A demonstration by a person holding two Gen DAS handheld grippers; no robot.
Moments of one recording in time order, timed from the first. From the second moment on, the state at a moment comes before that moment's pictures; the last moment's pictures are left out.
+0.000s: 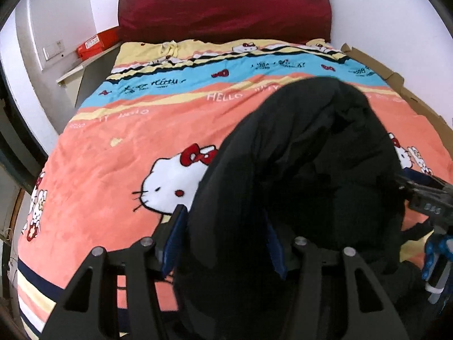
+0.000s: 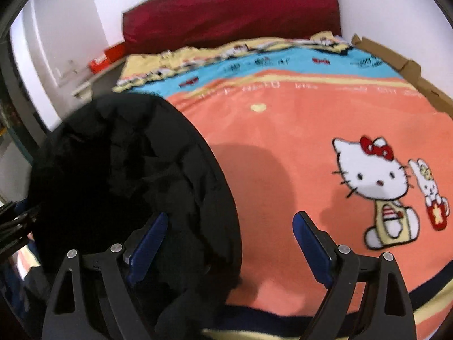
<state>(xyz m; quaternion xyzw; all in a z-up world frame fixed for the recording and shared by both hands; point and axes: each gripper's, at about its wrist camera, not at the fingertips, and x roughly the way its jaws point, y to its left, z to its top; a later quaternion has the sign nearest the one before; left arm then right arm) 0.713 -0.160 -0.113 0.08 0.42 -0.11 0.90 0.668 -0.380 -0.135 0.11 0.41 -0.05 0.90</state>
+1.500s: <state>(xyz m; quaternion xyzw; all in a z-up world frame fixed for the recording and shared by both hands) 0.310 -0.009 -0.122 -0.01 0.36 -0.21 0.91 0.240 -0.246 -0.097 -0.02 0.37 0.17 0.91</state>
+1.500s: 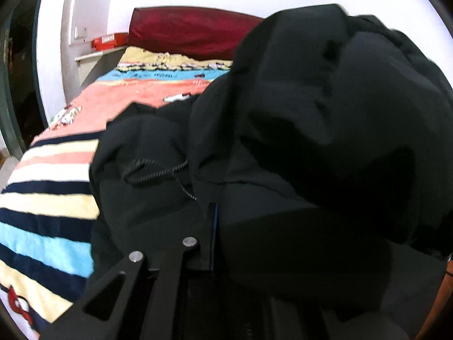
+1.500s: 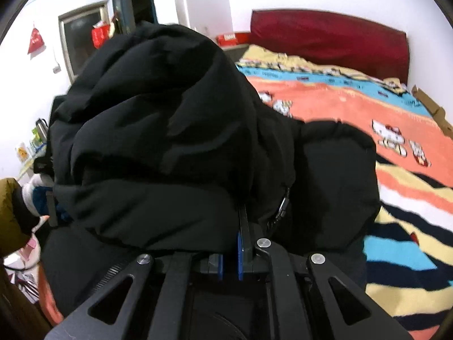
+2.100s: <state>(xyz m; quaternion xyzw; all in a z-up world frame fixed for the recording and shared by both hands) 0.309 0.002 -0.137 -0.02 0.38 -0.17 0.91 0.256 -0.241 -0.132 -0.04 0.40 0.14 0.90</state>
